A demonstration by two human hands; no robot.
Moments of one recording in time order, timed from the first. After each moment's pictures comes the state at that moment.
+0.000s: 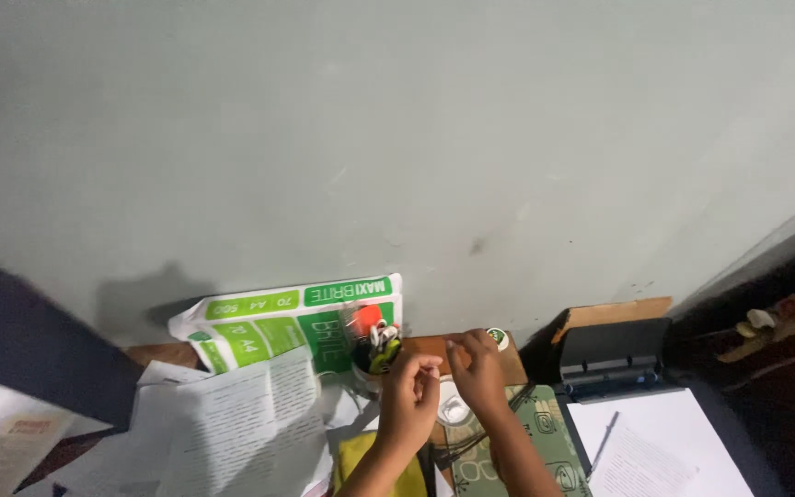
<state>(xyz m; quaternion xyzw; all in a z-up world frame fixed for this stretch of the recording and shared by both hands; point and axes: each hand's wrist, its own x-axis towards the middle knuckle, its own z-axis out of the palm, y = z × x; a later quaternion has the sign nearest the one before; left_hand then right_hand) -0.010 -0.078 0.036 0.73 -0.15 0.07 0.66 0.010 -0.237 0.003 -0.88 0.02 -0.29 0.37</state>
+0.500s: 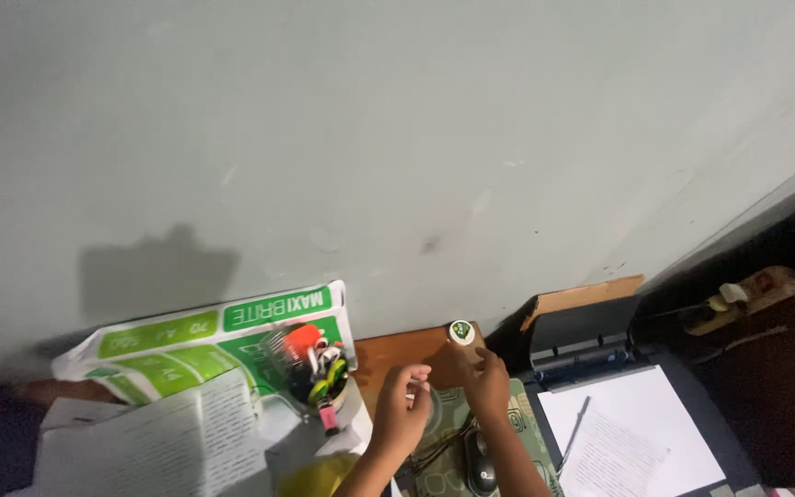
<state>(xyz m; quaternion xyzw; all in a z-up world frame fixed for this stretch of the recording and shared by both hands) 0.026 -0.166 -0.074 0.74 -0.10 -0.09 0.66 0.014 -0.369 -0.173 -0.87 0.30 -0.19 0.35</state>
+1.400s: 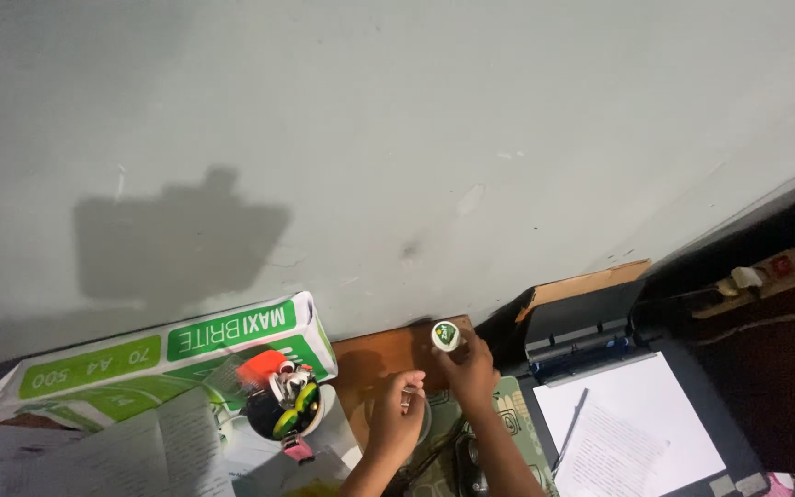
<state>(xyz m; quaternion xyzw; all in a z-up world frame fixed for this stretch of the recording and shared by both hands) 0.045 -0.198 -0.138 0.77 -0.06 -0.18 0.62 0.054 -0.358 -0.124 -0.87 0.35 -0.09 0.34</state>
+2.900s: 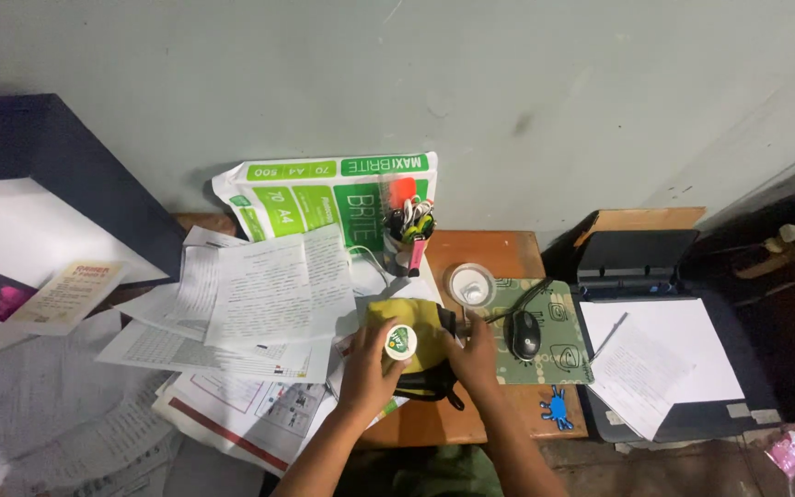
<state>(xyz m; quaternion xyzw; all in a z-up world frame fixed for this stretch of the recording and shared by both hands) -0.155 0.054 -0.025 0.87 -0.13 -0.01 0.48 -0.151 -0.170 -0.129 -0.88 0.15 -0.18 0.42</state>
